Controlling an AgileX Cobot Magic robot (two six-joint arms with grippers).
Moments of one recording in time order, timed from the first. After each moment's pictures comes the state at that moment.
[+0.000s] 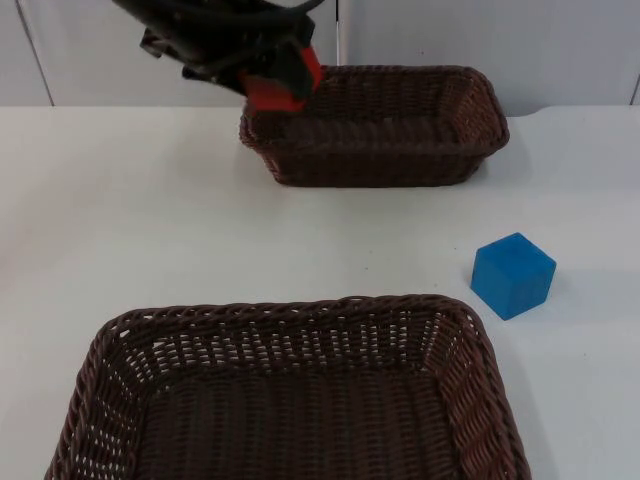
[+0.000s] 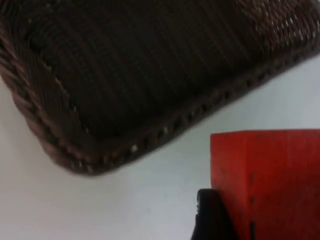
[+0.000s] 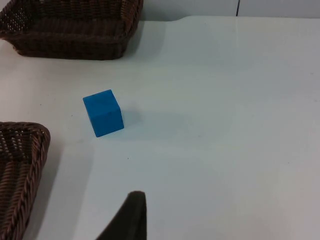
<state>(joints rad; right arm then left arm) 0.12 0.00 -0.52 -0.02 1.08 0.01 -0.26 2.09 -1.62 -0.69 0.65 0.63</state>
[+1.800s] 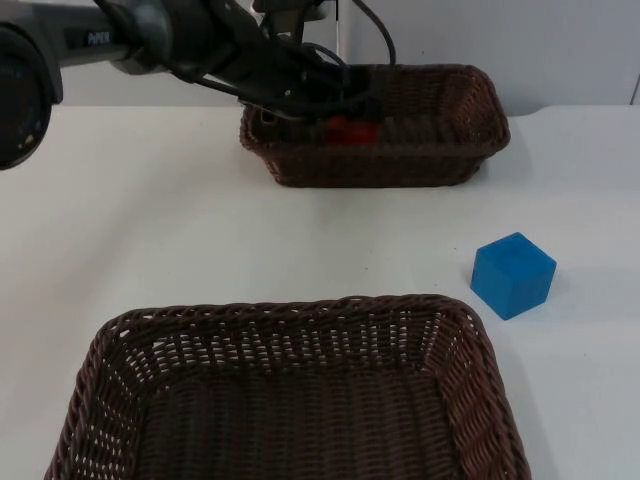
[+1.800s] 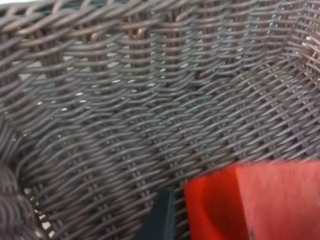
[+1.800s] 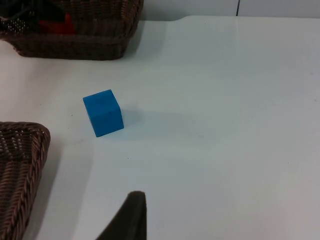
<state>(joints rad) 0.12 0.00 -0.52 -0.02 1.08 0.01 -0.32 2.65 -2.24 -0.73 0.50 0.54</state>
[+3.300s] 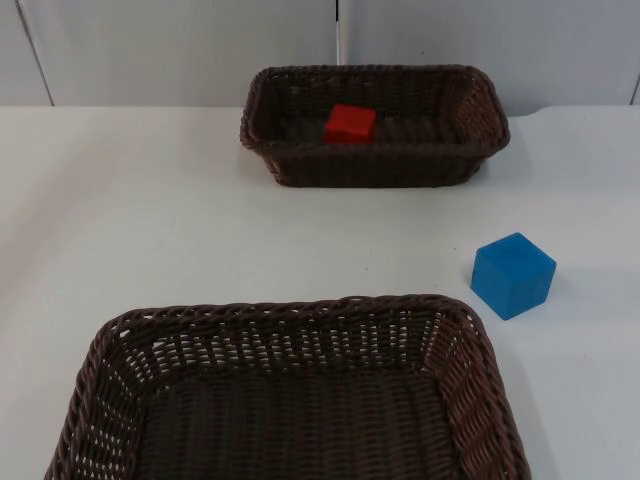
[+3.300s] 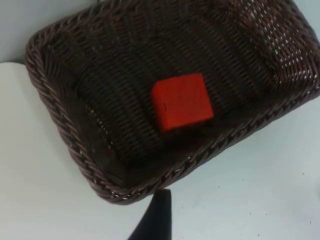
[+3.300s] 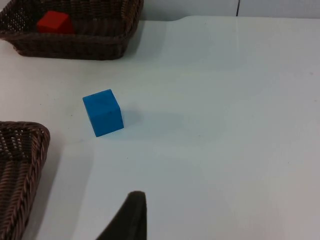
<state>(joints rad) 0.12 0.00 -0.52 -0.02 1.08 0.01 -0.32 2.22 -2.24 -0.28 1.11 0.20</state>
